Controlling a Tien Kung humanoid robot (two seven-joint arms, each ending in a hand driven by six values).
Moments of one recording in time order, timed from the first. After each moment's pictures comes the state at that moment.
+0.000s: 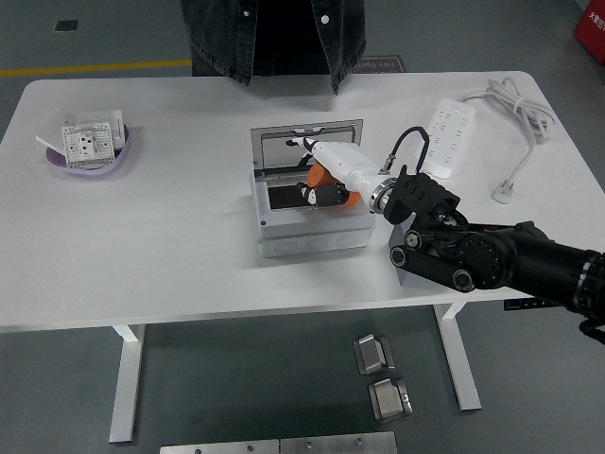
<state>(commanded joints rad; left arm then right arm) -0.11 0.26 -0.08 -0.29 0.33 0.21 0.28 1.02 -0.19 0.03 0.88 -1.26 -0.41 0.01</state>
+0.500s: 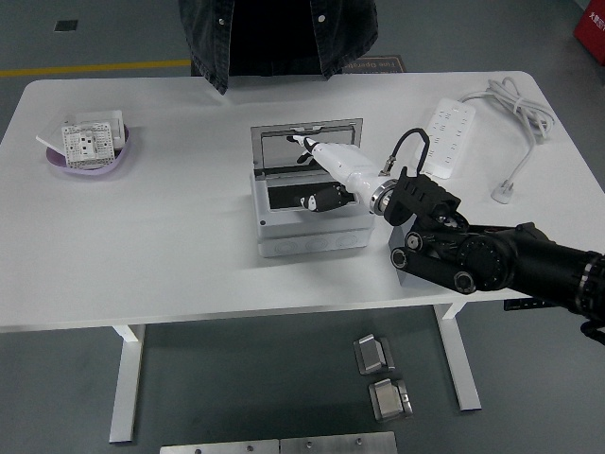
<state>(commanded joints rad) -0.10 0.25 -0.08 -0.29 0.34 0.21 0.27 1.02 -0.21 0.05 0.91 -1.27 -0.40 0.00</state>
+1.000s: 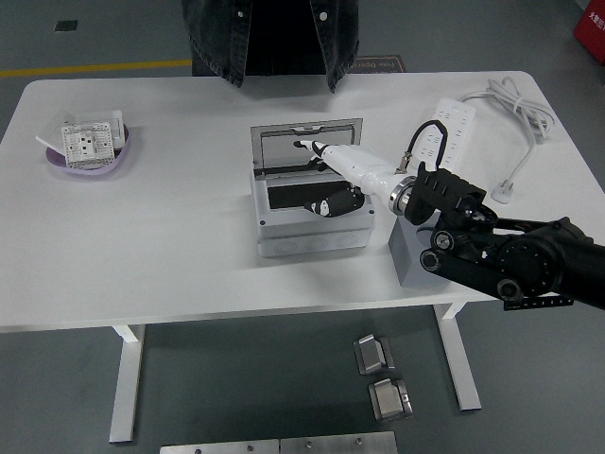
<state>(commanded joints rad) -0.08 0.24 -0.08 -0.29 0.33 0.22 0.27 0.98 -0.40 0.19 1.20 -1.43 -0.24 -0.11</state>
